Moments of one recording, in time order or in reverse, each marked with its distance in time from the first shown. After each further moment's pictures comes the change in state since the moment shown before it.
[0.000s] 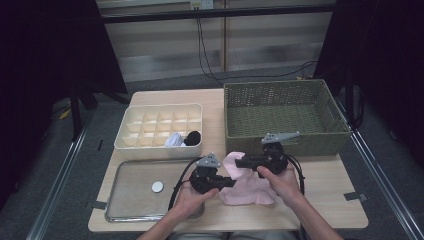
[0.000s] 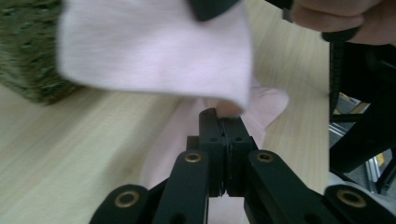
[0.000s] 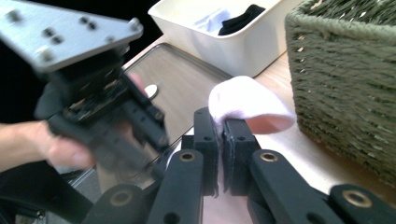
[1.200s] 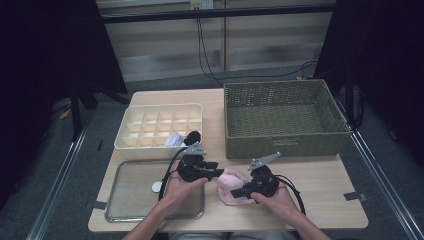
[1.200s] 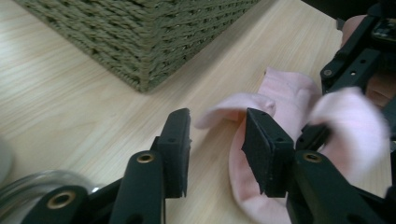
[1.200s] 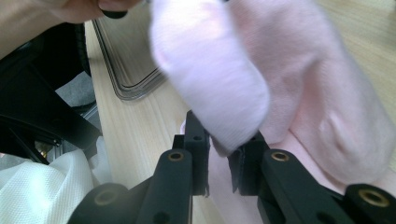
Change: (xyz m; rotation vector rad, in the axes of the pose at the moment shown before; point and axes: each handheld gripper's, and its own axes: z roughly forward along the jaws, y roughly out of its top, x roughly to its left) left arm 0.036 -0.003 -0.026 -0.017 0.111 -0.053; right arm 0.008 -0.055 0.034 0.266 0.053 -0.038
